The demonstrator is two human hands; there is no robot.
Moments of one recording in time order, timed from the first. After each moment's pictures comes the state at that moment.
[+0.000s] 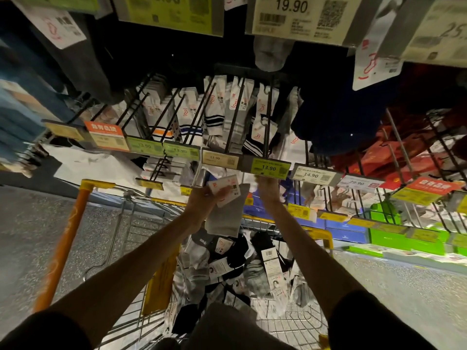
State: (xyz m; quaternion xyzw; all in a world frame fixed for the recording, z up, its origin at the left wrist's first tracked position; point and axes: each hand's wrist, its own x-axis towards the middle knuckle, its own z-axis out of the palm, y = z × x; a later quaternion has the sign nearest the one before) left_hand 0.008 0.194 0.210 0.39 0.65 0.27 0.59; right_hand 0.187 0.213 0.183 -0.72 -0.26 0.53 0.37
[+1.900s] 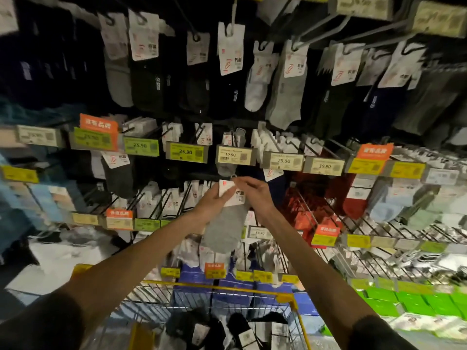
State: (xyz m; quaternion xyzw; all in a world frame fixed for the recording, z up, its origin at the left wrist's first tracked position) left_hand 0.061 0.186 0.454 0.62 0.42 0.36 0.55; right_hand 0.197 0.161 0.466 -0.52 -0.42 0.44 0.60
